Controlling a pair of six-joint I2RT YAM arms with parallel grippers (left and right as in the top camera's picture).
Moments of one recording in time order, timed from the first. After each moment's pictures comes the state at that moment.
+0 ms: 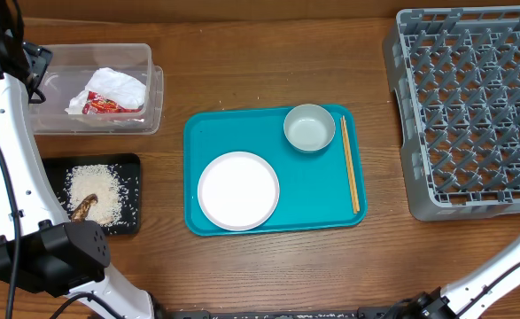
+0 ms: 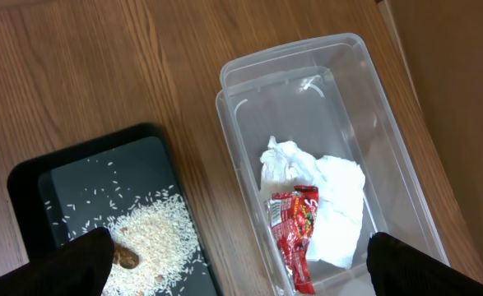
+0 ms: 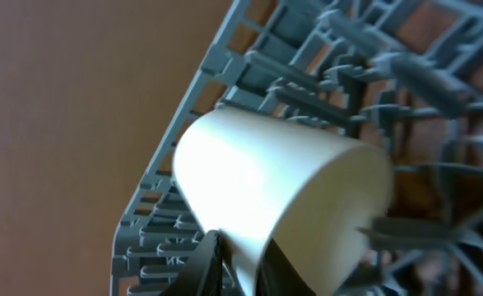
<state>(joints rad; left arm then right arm) 0.33 1.89 2.17 -1.34 -0.36 -0.89 -0.90 2.57 2.33 -0.55 -0.92 0.39</state>
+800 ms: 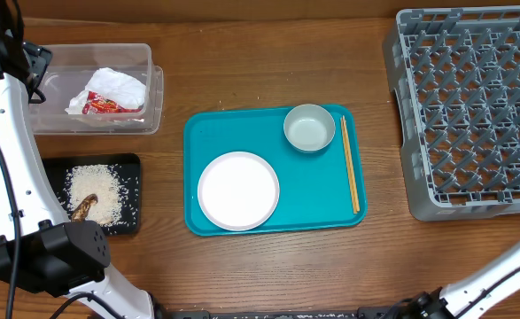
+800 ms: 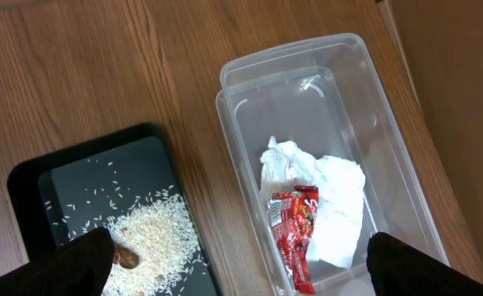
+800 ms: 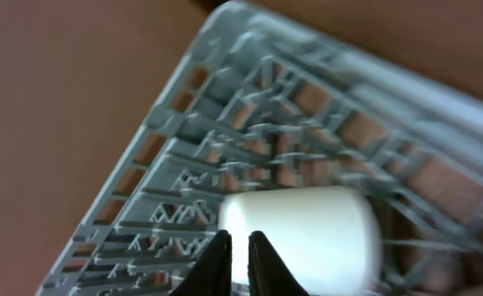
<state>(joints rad) 0.33 1.89 2.17 -1.34 -0.36 -0.89 -0.86 2.45 2.36 -0.65 -0.57 0.35</state>
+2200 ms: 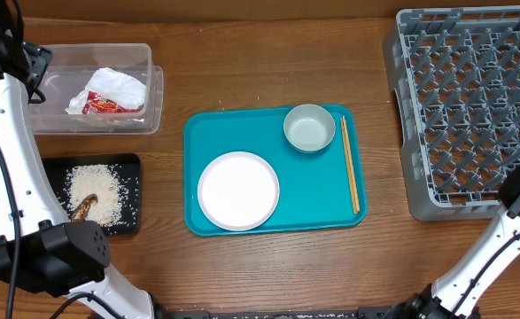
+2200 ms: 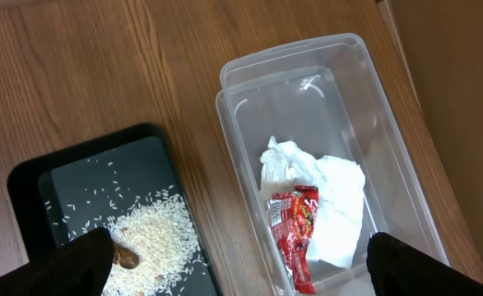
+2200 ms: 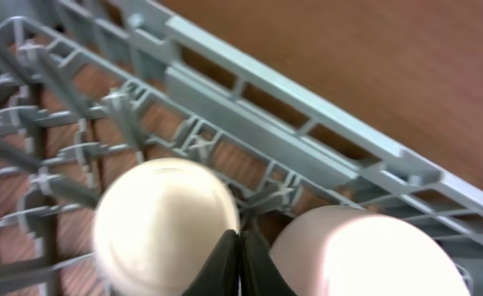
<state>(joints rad) 0.33 1.89 2.17 -1.34 -0.36 -0.89 -0.62 2.47 2.36 -0.79 0.48 0.23</state>
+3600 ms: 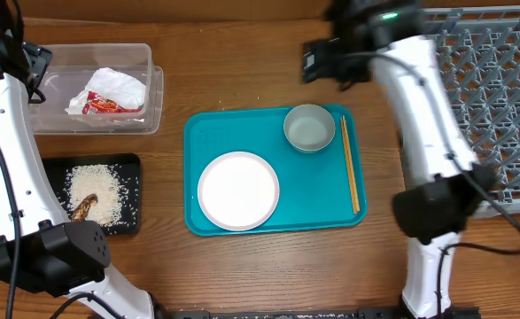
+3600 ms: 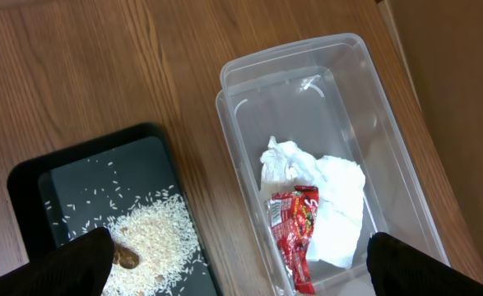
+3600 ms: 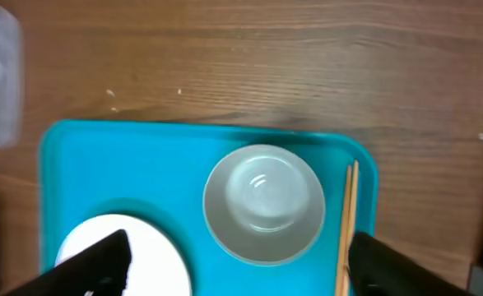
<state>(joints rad) 0.33 1.89 2.17 -1.34 -0.36 -0.89 0.35 2.18 2.37 -1.39 -0.06 0.28</state>
